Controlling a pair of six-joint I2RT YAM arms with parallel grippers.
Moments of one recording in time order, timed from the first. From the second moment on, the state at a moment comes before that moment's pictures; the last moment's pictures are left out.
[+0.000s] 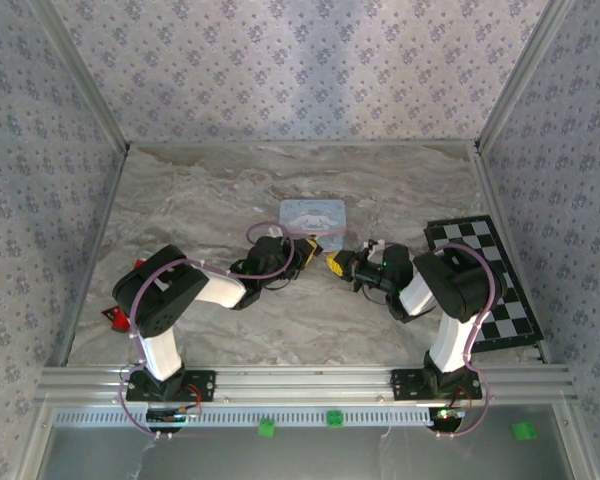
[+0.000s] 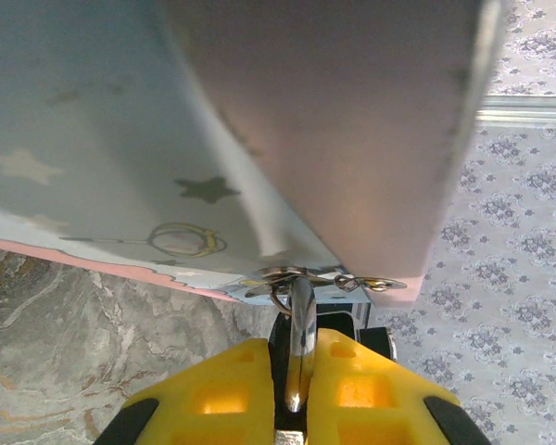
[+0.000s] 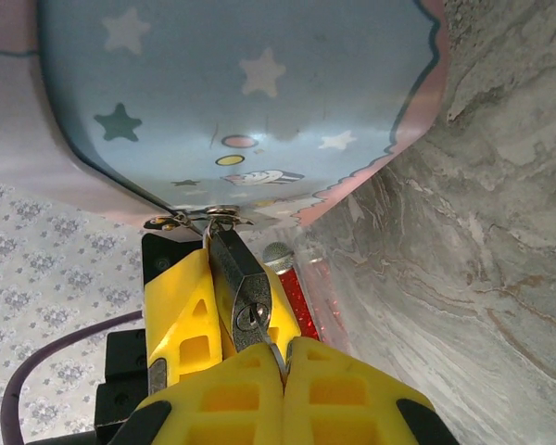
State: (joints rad) left arm -0.81 1.79 0.65 0.82 0.06 -1.55; right arm 0.42 1.81 0.31 1.27 -0.59 1.64
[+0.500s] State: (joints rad) left arm -0.81 1.79 0.66 0.81 0.05 -1.55; right arm 0.44 1.79 0.32 1.26 -0.55 1.63
